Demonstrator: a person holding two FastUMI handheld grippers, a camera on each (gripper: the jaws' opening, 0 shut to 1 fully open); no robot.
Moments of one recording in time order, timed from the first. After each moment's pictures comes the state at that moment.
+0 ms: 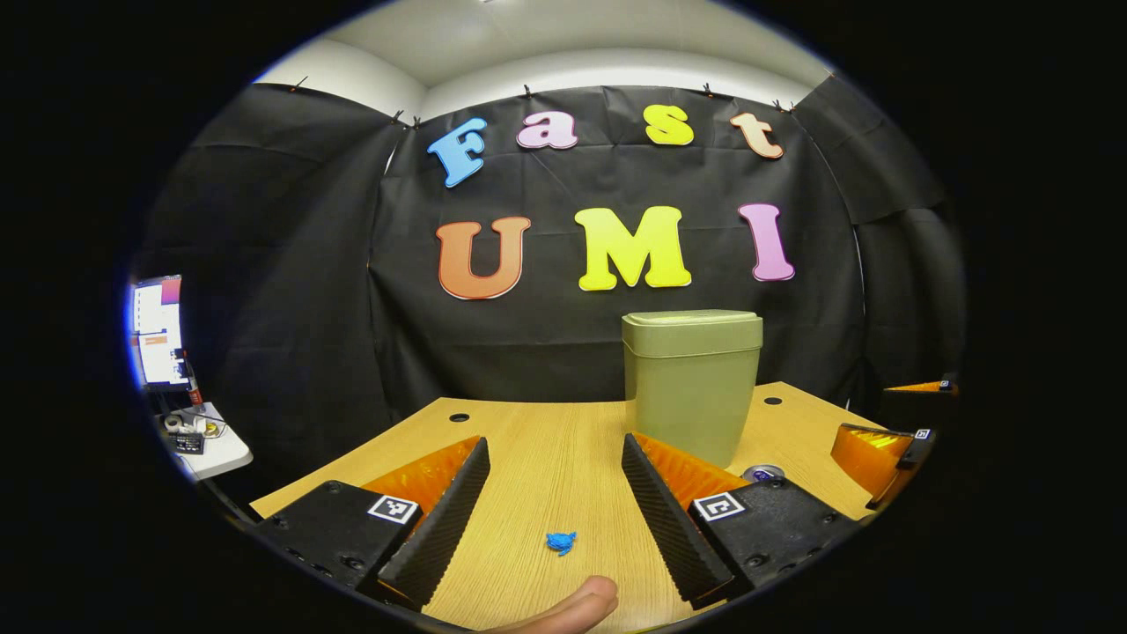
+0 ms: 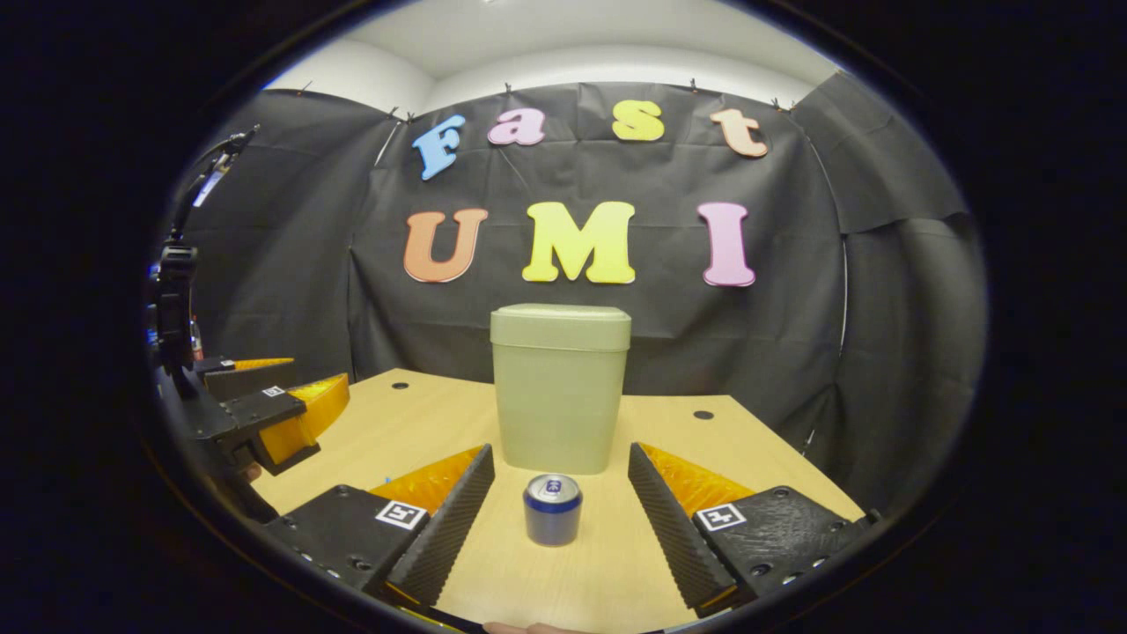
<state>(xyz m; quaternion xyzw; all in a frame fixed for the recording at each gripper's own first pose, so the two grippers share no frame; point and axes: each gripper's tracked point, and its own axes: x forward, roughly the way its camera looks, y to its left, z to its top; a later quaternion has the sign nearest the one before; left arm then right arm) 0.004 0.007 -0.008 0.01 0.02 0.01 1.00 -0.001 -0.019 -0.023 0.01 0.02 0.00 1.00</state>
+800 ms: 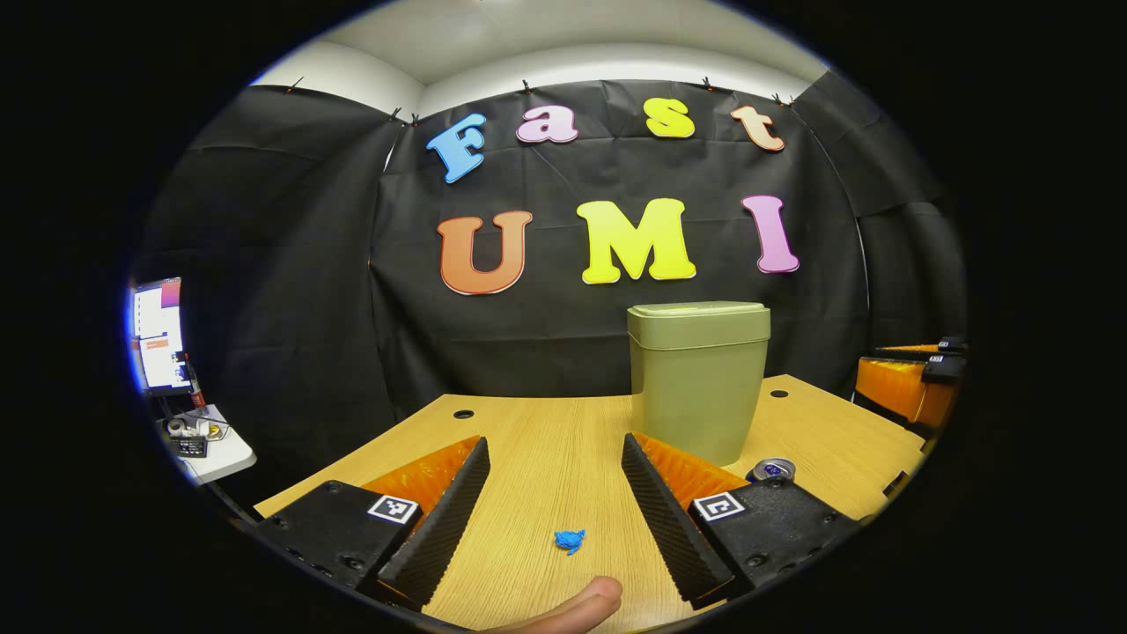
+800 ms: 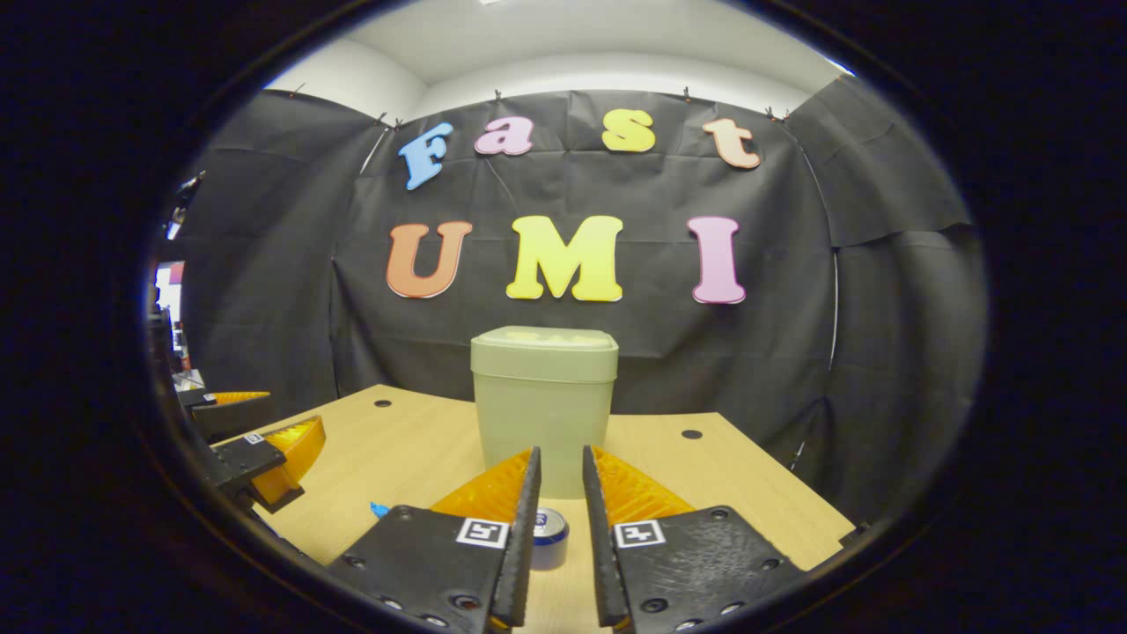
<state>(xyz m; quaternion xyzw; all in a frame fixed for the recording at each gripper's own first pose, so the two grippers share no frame) 0.011 0.017 -0.015 0.01 0.03 0.01 1.00 0.027 -0.026 0.009 0.02 0.01 -0.03 1.00</state>
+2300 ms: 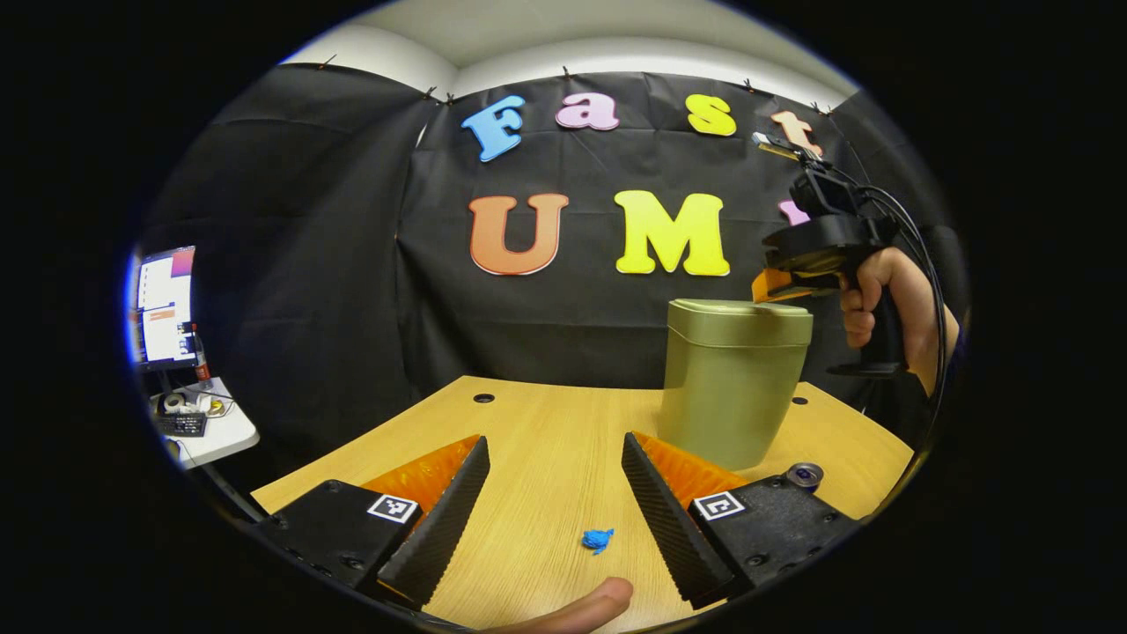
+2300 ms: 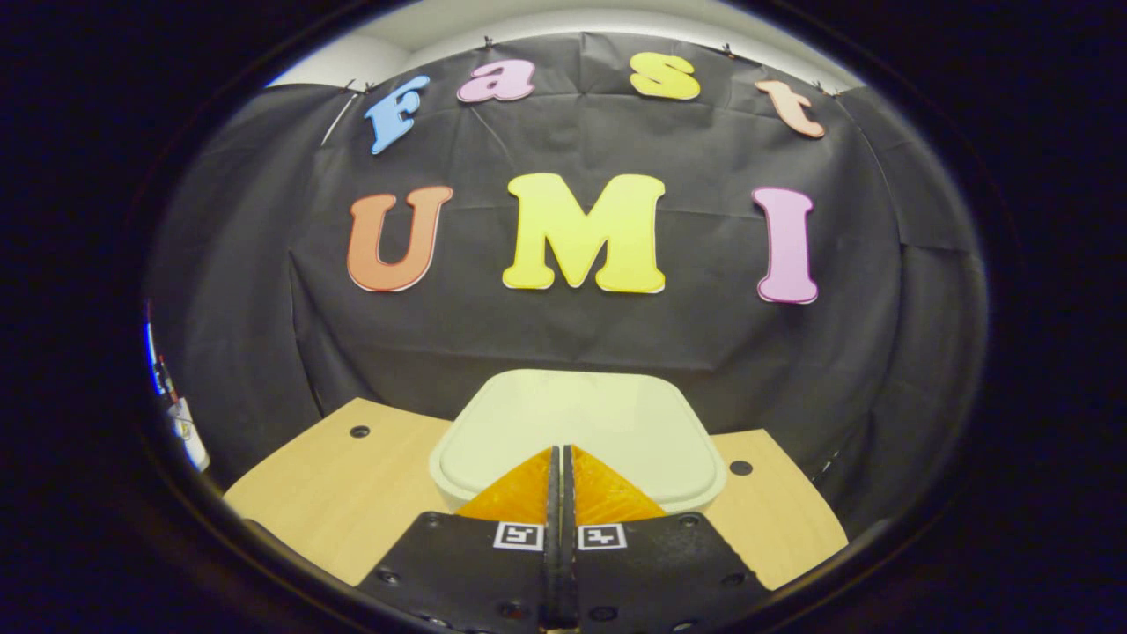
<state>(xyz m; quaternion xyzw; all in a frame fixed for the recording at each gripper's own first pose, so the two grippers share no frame) 0.025 0.066 -0.025 -0.03 0.05 0.05 1.00 0.256 0.012 0.107 0.01 0.08 -0.02 1.00</state>
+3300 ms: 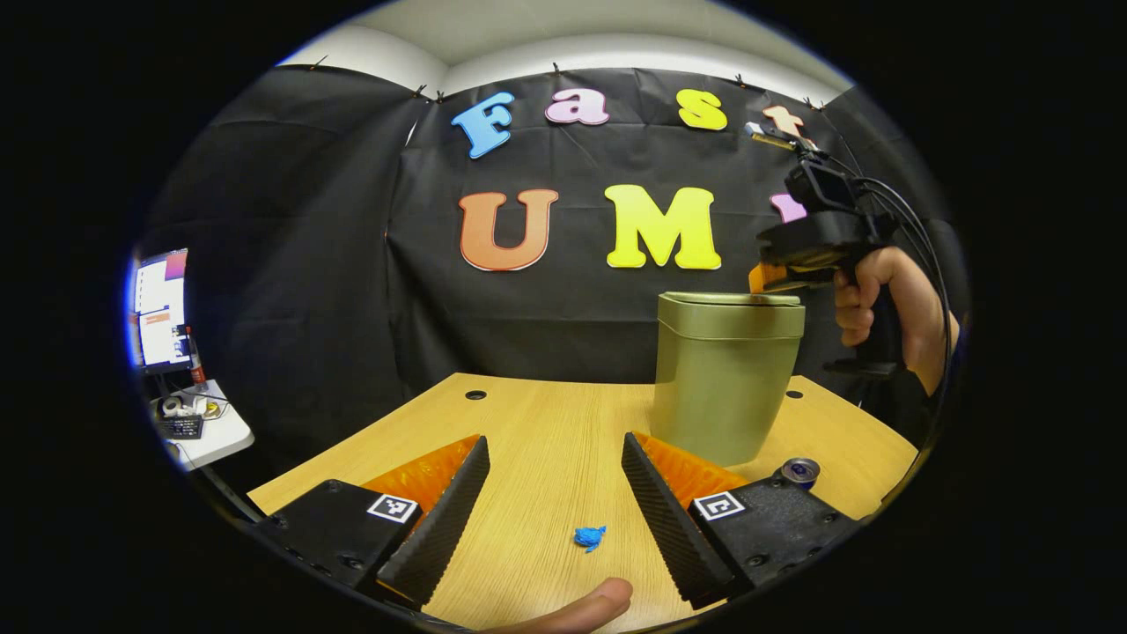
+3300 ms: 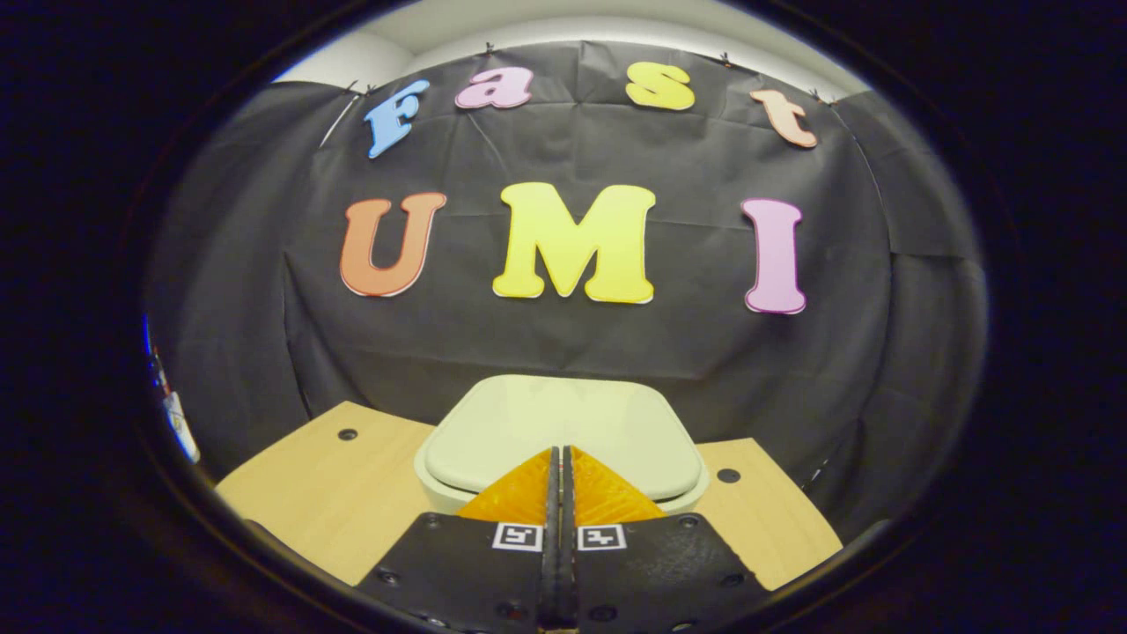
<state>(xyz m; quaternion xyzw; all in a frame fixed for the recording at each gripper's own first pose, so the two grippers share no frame) 0.030 0.051 -0.033 -0.02 0.06 0.03 1.00 0.240 0.007 0.112 0.03 0.06 -0.02 1.00</state>
